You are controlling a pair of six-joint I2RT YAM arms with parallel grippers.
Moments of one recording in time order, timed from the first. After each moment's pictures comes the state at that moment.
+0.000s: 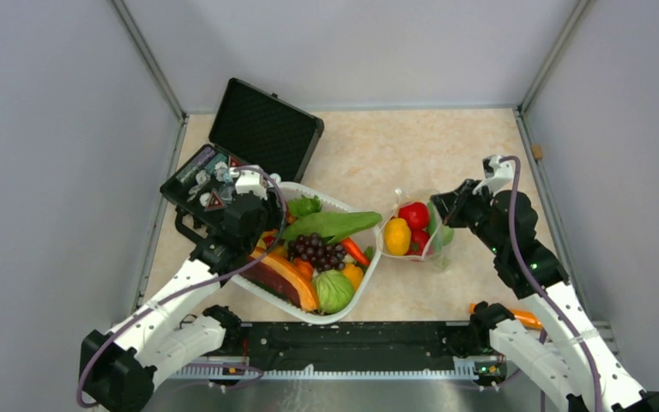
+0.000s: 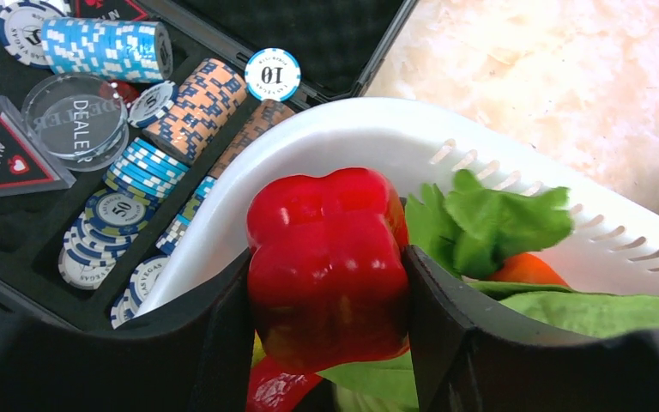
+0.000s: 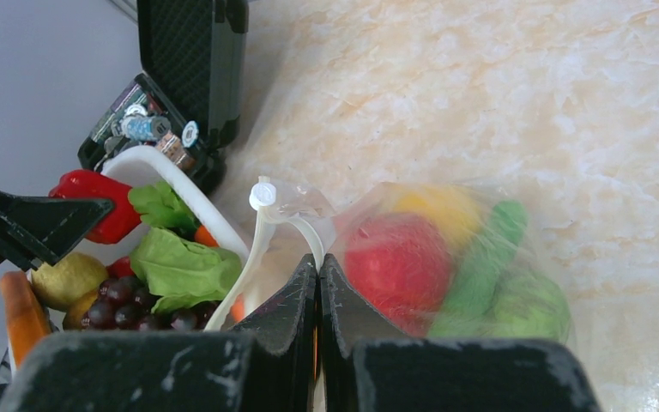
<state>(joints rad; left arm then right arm) -0.52 0.89 0.62 -0.17 -0.35 -0.37 0.40 0.64 0.76 -0.37 -0.02 0.50</state>
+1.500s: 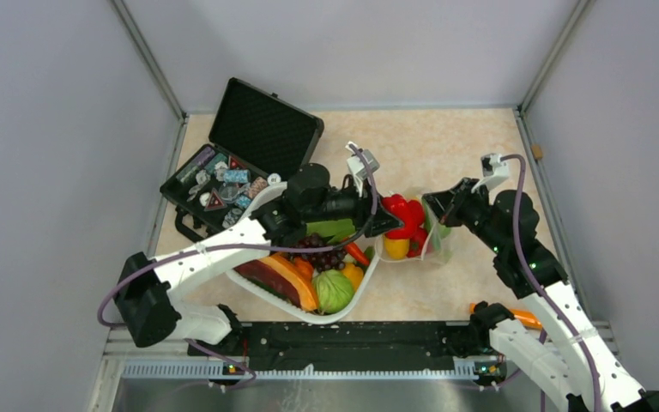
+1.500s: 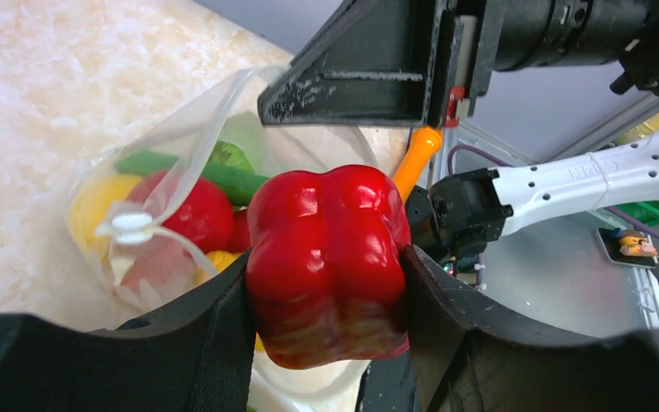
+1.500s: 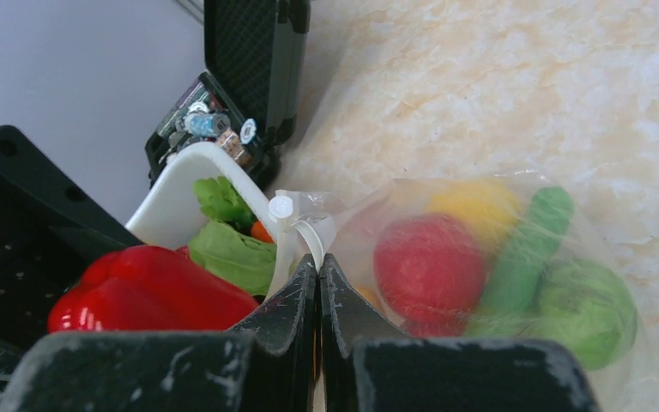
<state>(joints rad) -0.89 1.32 1.05 0.14 0.49 -0.35 0.40 0.64 0.76 -0.31 -0.12 0.56</state>
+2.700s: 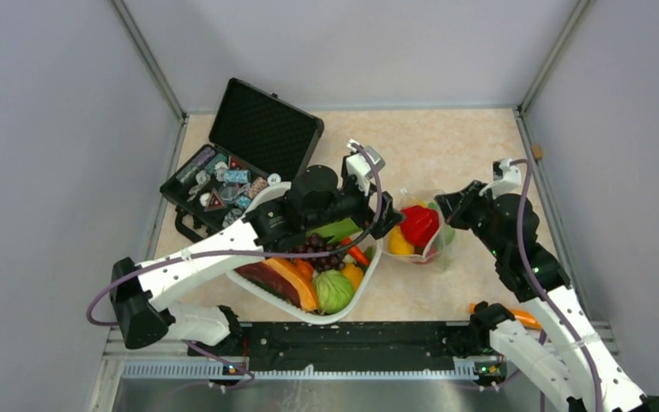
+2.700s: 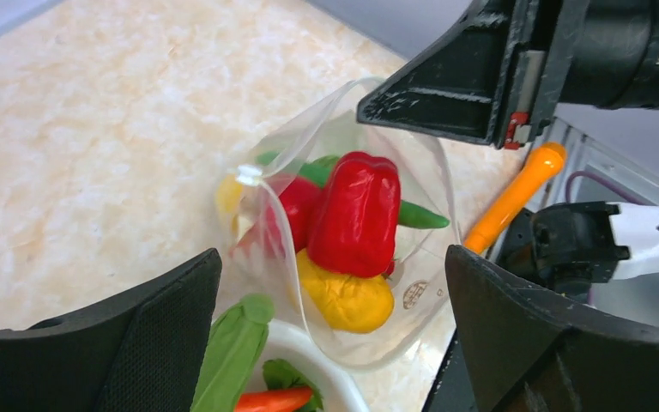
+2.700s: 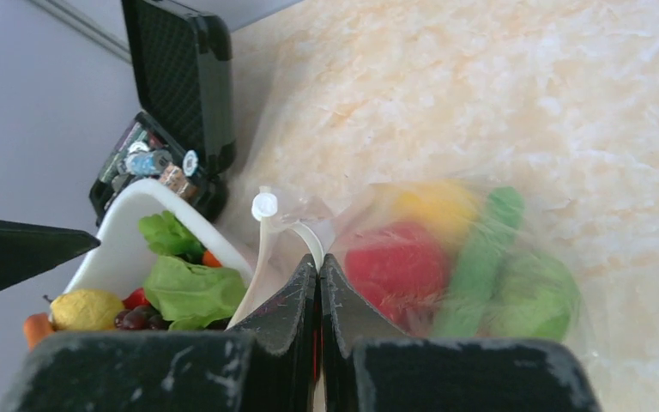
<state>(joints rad) -1.01 1.32 1.20 -0.09 0.11 -0.20 0.40 0.61 0.75 -0.37 0.04 0.60</state>
